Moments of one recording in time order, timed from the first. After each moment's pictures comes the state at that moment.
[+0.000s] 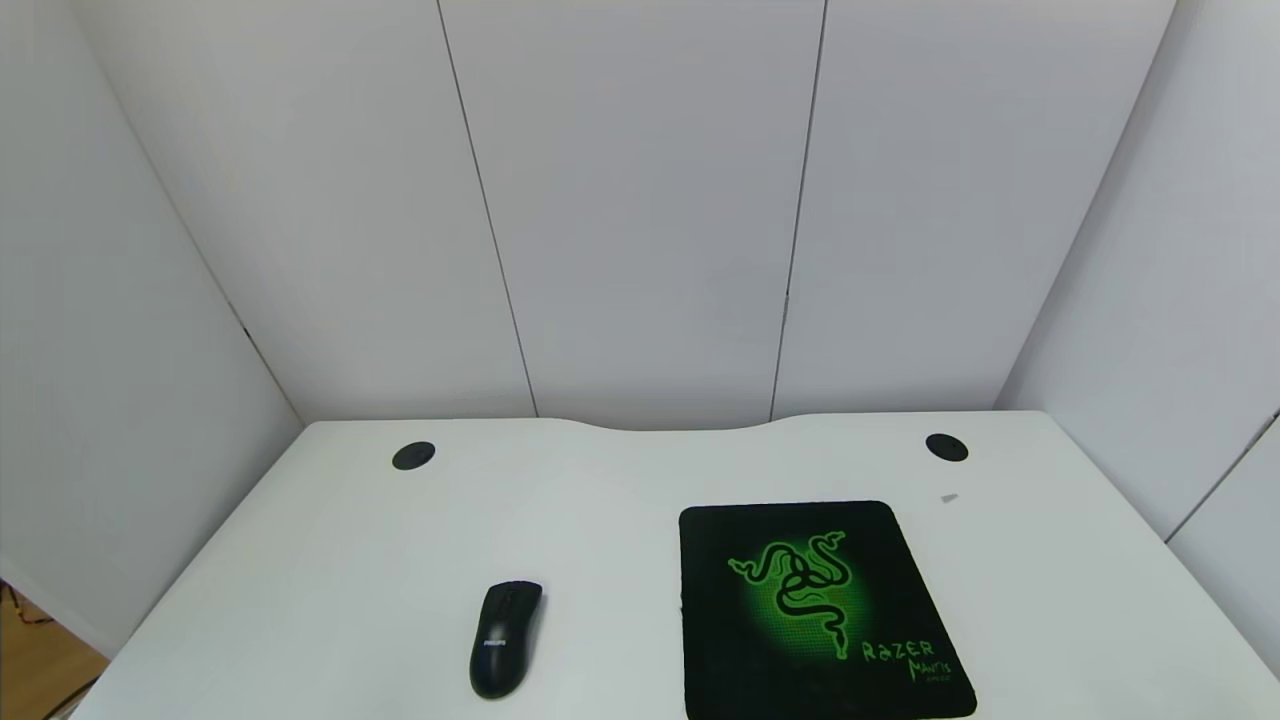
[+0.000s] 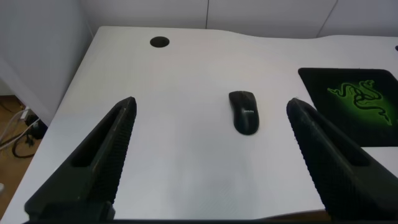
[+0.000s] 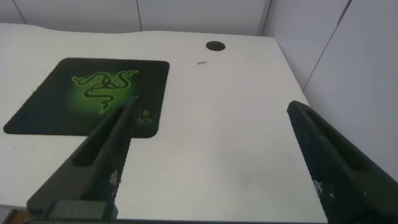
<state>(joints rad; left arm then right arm) 0.00 0.26 -0.30 0.15 -0.01 -0.07 0.00 0.00 0.00 0.00 0.00 -0.02</state>
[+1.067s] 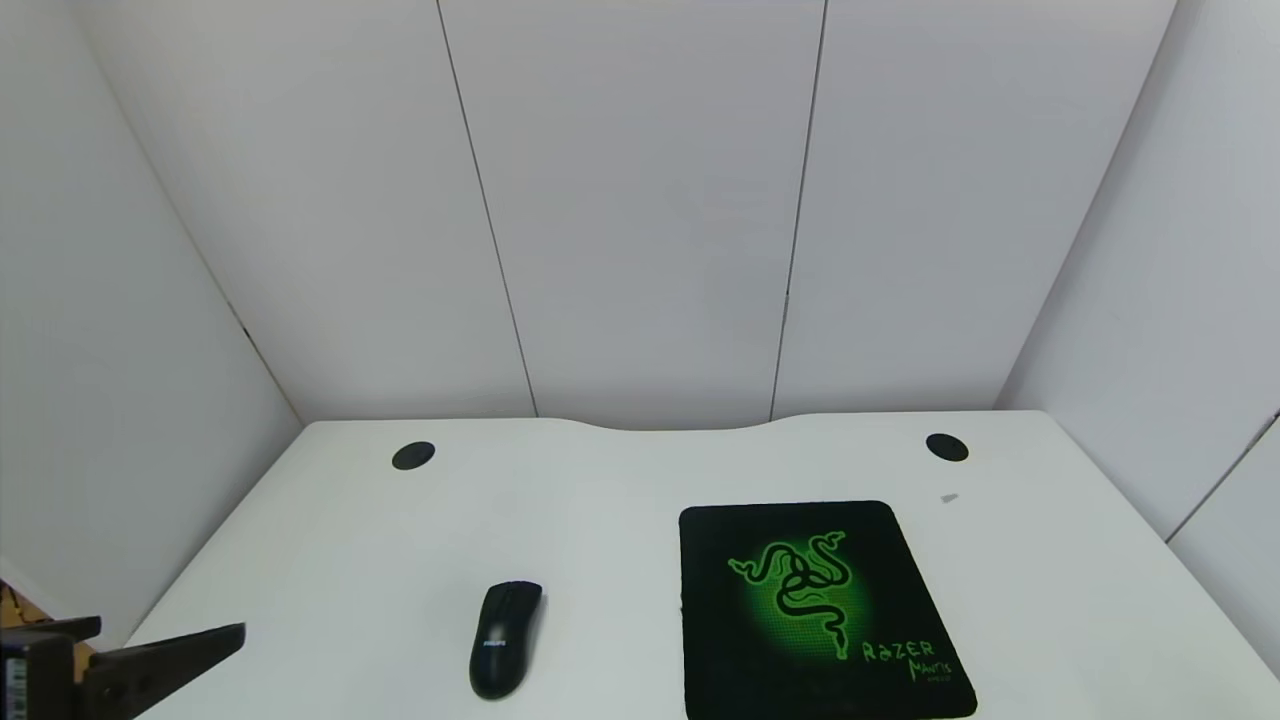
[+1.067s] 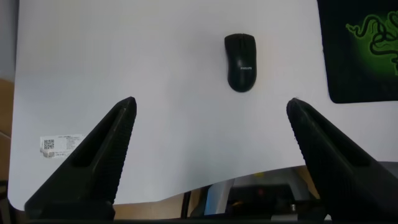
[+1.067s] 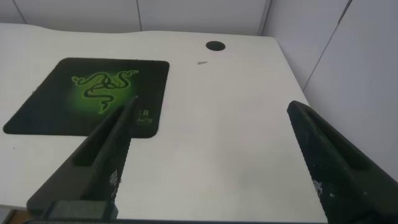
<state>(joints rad) -0.03 0.97 -0.75 0.43 -0.05 -0.08 0.00 0.00 0.00 0.00 0.00 -0.02</state>
